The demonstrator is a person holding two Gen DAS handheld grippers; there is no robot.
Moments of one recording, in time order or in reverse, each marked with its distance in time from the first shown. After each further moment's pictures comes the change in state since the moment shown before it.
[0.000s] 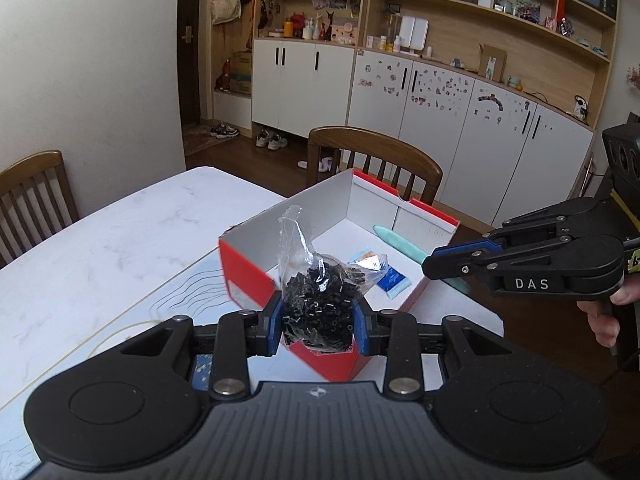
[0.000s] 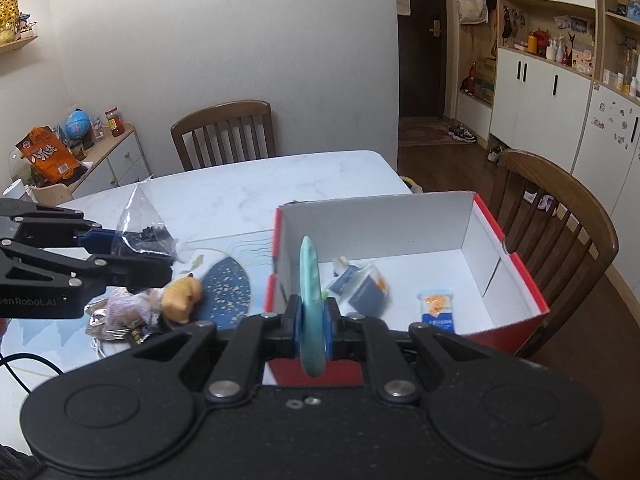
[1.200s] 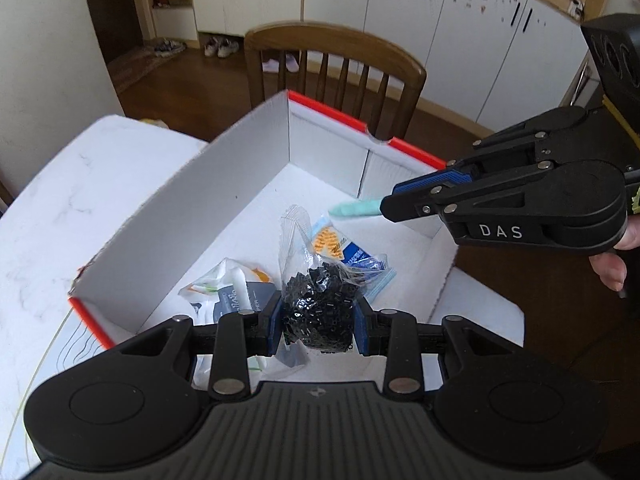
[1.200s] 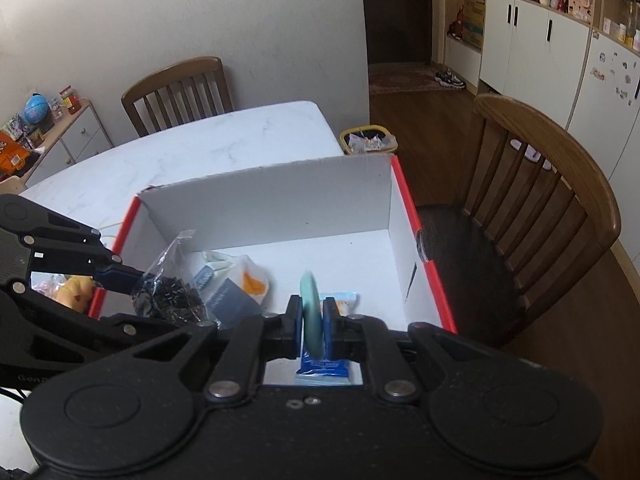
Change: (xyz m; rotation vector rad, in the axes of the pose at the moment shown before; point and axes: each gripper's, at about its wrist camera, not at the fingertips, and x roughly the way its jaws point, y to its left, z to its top) left arm 0.194 -0.058 0.064 0.131 0.369 -0.071; right arm 0.088 -0.137 0.027 0.050 0.172 -0.005
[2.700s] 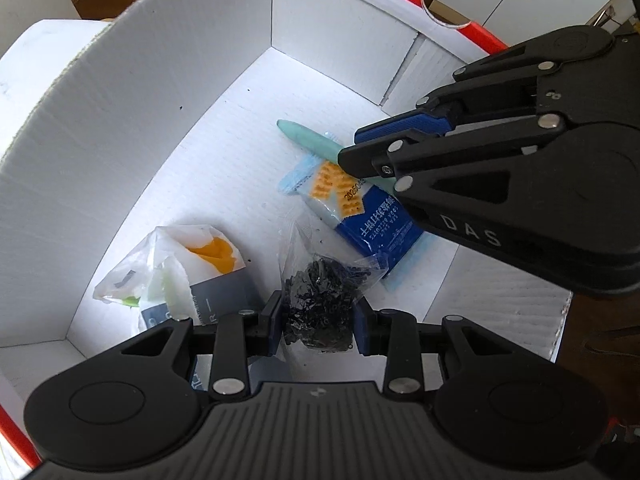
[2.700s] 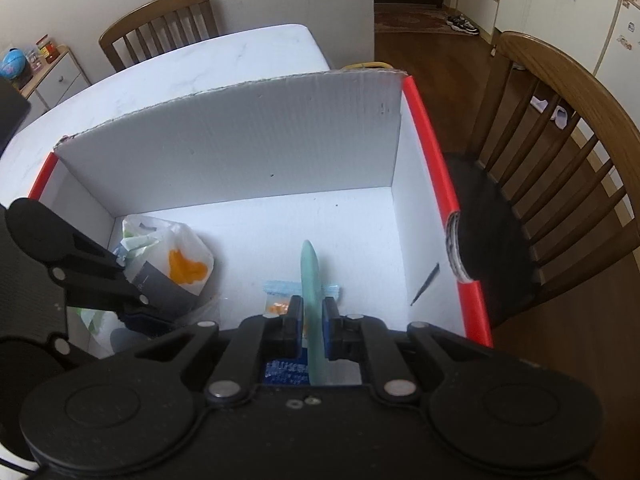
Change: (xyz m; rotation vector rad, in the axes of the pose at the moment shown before) left arm 0.122 0.013 0.025 -0.017 0.358 -0.071; right arm 0.090 -0.019 0.013 -0.030 0.204 -0.001
